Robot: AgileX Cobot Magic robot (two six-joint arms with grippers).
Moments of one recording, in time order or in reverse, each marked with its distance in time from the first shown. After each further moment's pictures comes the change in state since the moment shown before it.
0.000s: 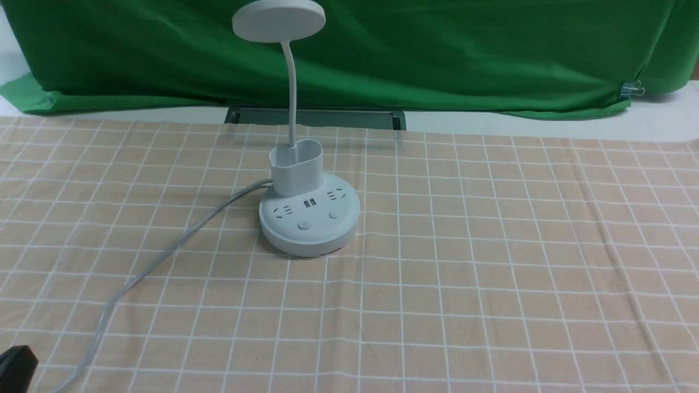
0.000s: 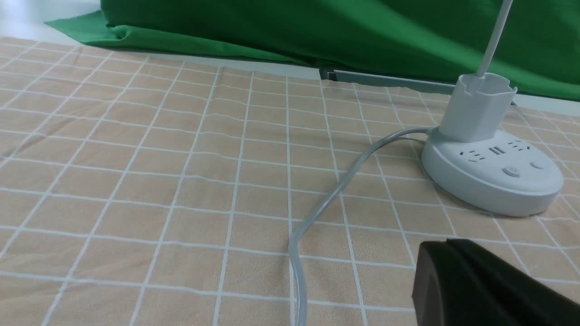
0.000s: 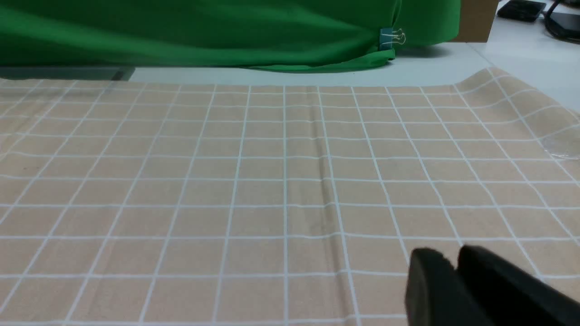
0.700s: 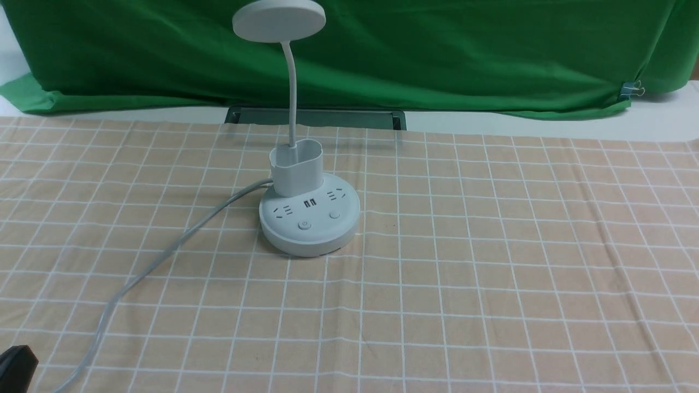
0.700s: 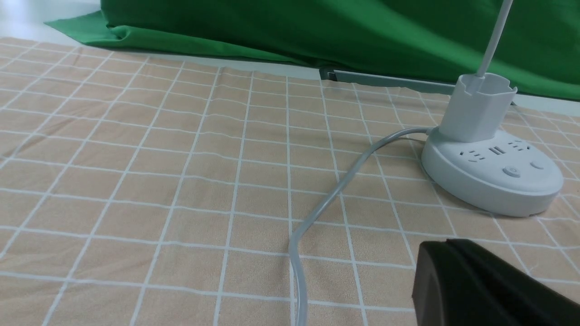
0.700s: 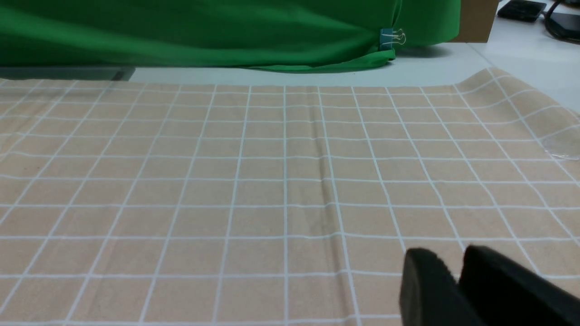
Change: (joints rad) right arm 0.000 0.000 0.000 0.000 0.000 0.000; left arm 0.000 0.000 0.000 0.000 0.000 0.000
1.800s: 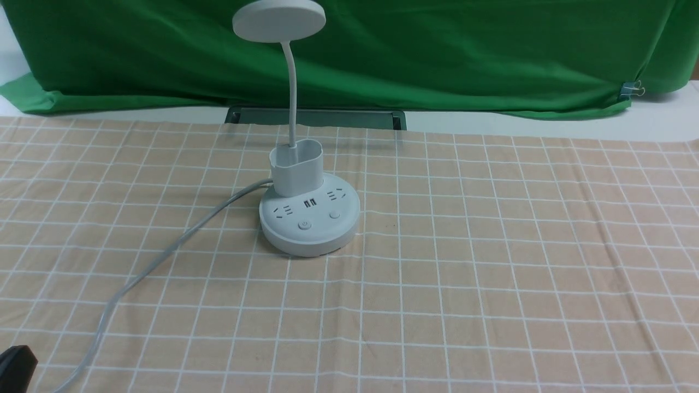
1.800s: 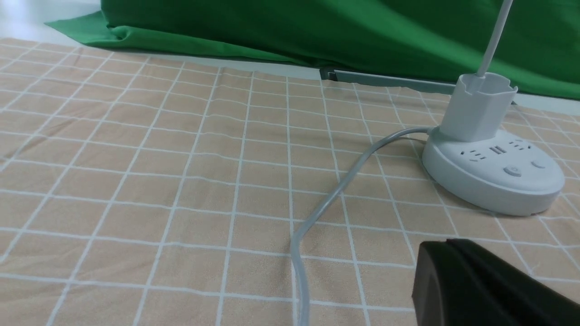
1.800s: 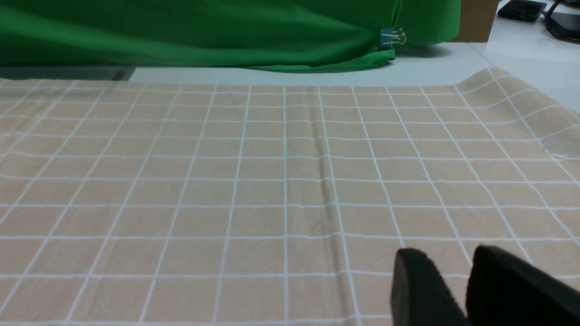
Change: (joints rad) right arm 0.000 0.000 0.000 0.000 -0.001 0.000; left arm 0.000 0.000 0.000 0.023 0.000 0.004
